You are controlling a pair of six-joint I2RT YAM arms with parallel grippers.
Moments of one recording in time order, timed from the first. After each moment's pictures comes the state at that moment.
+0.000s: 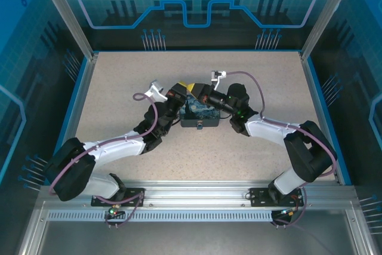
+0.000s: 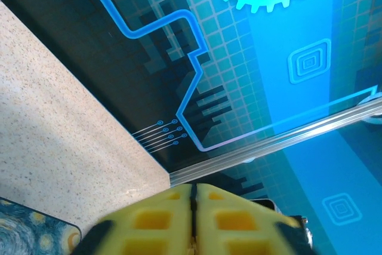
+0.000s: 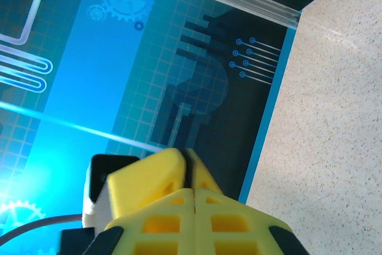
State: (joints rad) left arm -0.73 1.37 0.67 0.75 -0.44 -1.15; right arm 0.59 1.56 0.83 0.77 -0.46 1.24
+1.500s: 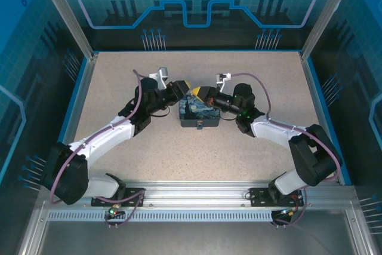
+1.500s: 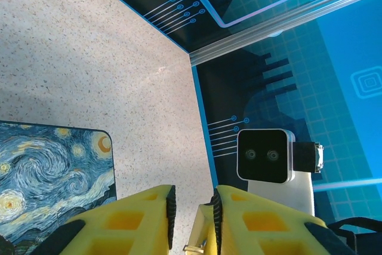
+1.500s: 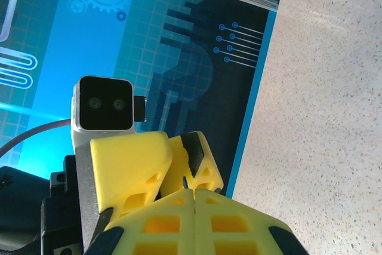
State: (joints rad) left arm -0.48 1.34 0.87 0.25 0.26 -1.06; right arm 0.52 1.51 0.78 0.70 -0.55 1.25
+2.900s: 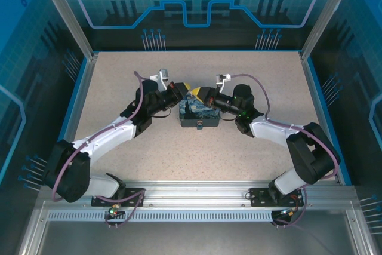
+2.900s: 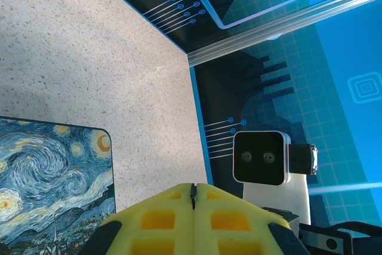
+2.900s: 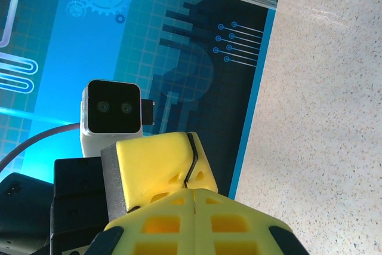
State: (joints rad) left arm -0.48 1.36 0.83 0.32 0.26 -1.10; right arm 0.52 1.53 0.77 0.74 -0.55 1.28
